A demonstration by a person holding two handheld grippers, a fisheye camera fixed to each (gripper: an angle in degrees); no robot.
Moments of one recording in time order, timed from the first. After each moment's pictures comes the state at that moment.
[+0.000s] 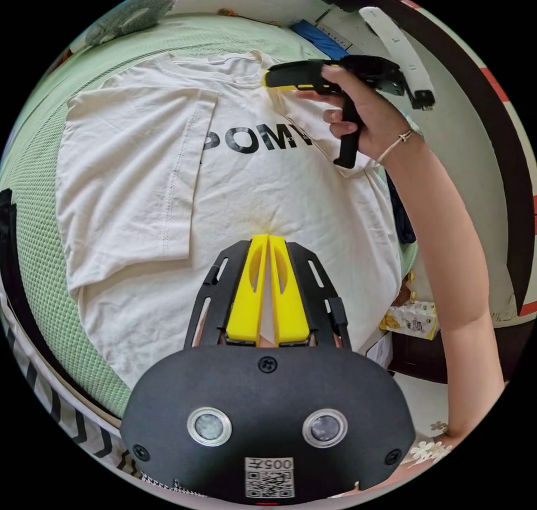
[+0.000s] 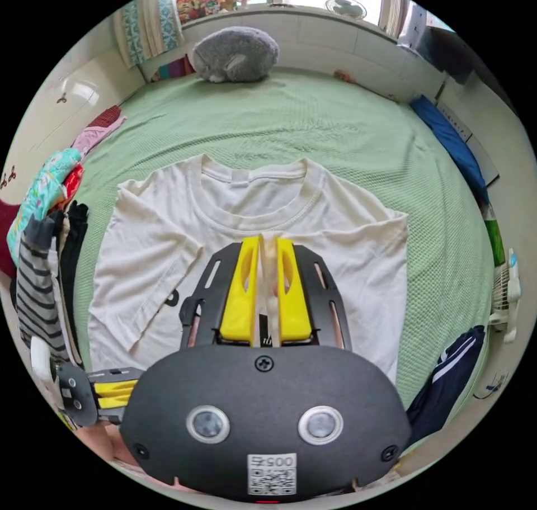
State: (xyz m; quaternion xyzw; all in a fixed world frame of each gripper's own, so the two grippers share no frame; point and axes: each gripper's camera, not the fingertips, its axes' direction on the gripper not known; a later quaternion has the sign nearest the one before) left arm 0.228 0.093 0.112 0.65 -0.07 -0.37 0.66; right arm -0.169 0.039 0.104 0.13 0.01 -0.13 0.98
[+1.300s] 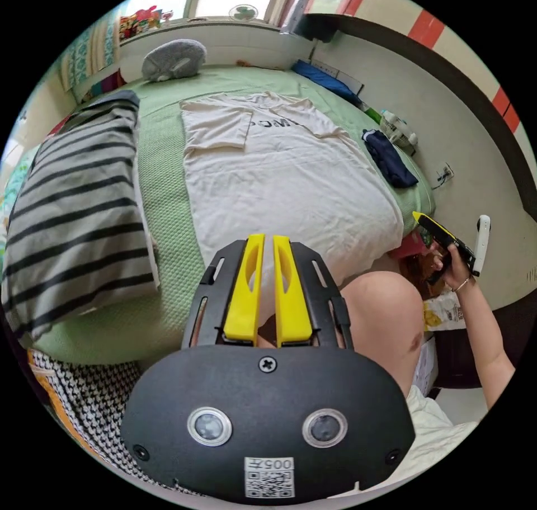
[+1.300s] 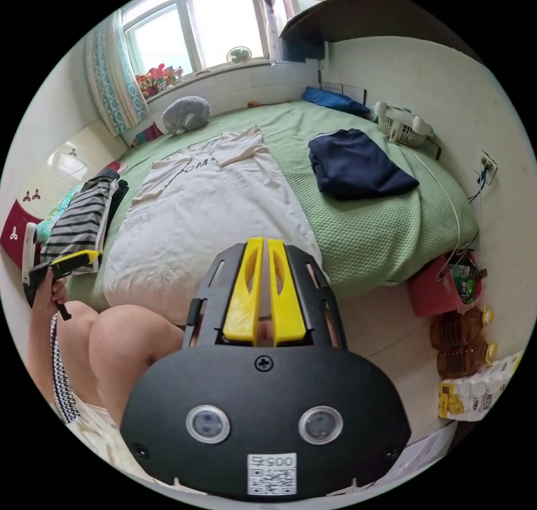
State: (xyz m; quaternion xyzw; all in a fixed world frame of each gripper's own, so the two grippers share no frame) left arm 0.569 0.141 0.420 0.68 -0.19 -0.44 0.55; right arm 0.033 0.631 0.021 0.24 0.00 0.06 0.97
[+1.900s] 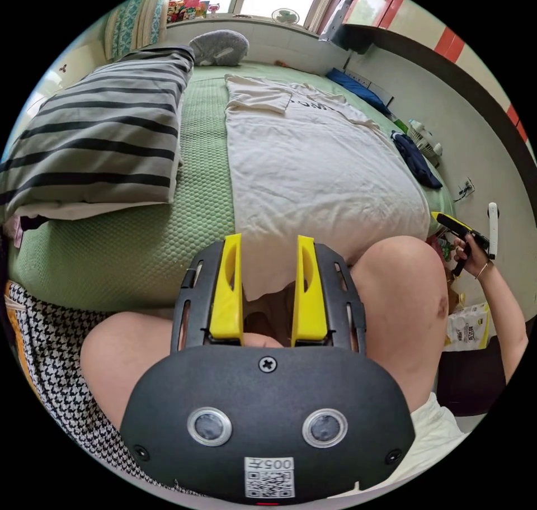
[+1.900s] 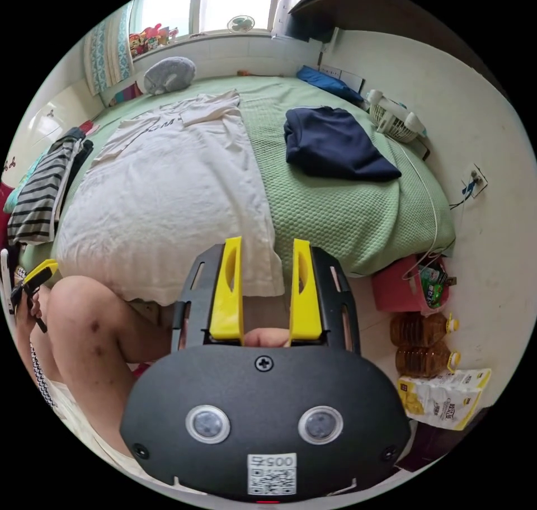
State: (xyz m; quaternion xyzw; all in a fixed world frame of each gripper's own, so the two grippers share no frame) left arm 0.596 0.120 0.528 0.68 -0.18 -0.48 0.52; right arm 0.079 0.665 0.046 0.16 0.08 0.04 0.98
